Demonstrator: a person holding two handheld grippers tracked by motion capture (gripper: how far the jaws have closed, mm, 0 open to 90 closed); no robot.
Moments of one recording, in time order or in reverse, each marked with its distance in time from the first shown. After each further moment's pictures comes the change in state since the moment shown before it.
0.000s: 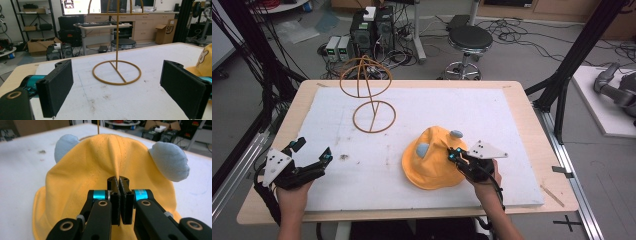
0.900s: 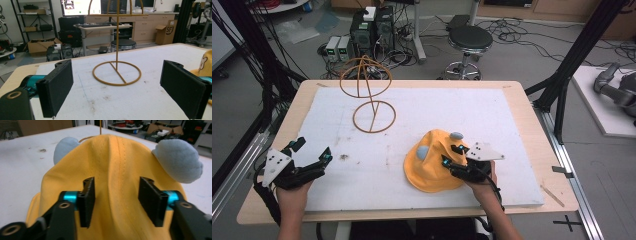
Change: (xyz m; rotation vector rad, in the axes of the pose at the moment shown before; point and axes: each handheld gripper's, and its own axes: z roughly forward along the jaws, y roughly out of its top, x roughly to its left) left arm 0.000 0.001 0.000 -0.002 -0.002 0.003; right arm -0.003 -0.016 0.012 -0.008 0.023 -0.013
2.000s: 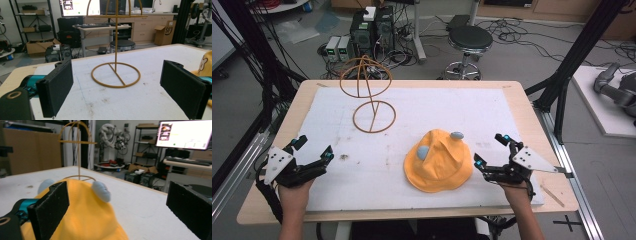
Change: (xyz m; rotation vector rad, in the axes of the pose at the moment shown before) left arm -0.001 0.001 0.005 -0.005 -0.005 -0.003; right arm -0.041 0.000 -0.076 -0.319 -0.078 -0.027
